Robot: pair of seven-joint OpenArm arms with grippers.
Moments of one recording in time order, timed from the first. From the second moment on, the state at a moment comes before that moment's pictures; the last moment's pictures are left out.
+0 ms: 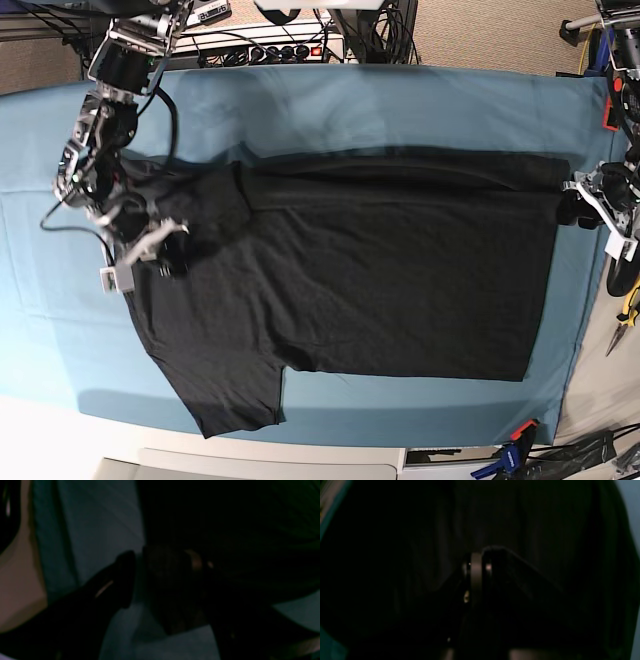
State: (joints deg) left arm 4.5 -34.1 -19.3 79.2 -45.3 -31.9 51.2; right arm 8.1 12.9 23.3 84.7 31.3 39.1 -47.6
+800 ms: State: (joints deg) left arm 4.5 -34.1 -19.3 79.2 -44.8 -31.9 51.1; right arm 13.5 6.5 22.5 76.6 21.7 28.0 -38.4
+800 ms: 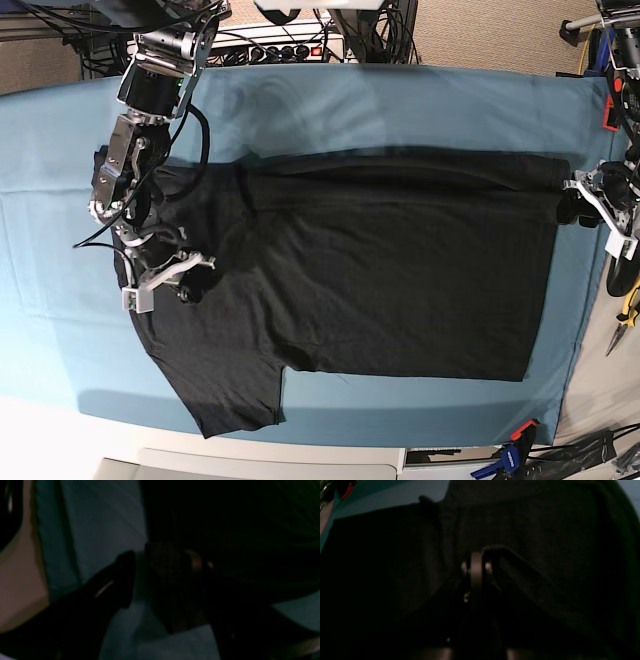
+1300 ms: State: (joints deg) left arm 4.5 -34.0 -19.3 79.2 -42.2 -31.9 49.1; right arm 14.7 6.5 23.7 76.9 19.1 25.1 -42.0
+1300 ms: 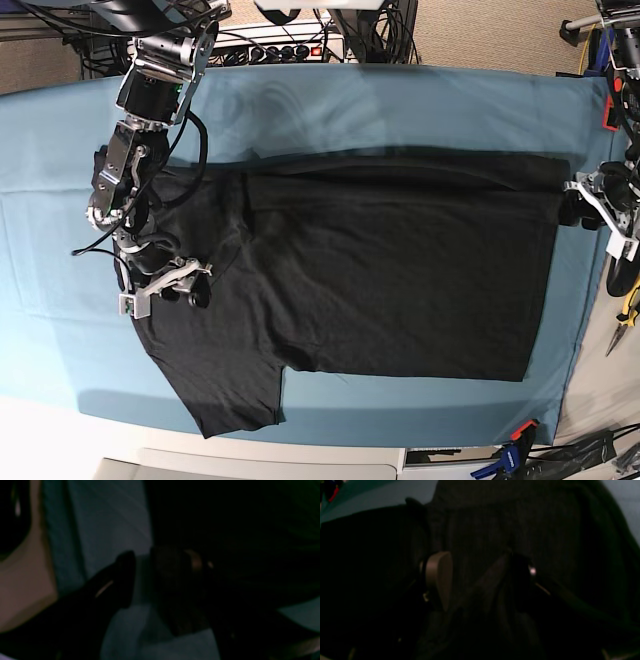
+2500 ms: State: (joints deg) left arm 4.5 -34.0 -19.3 79.2 -42.3 -30.3 48.8; right arm -1.6 14.9 47.7 71.3 54.2 27.9 -60.0
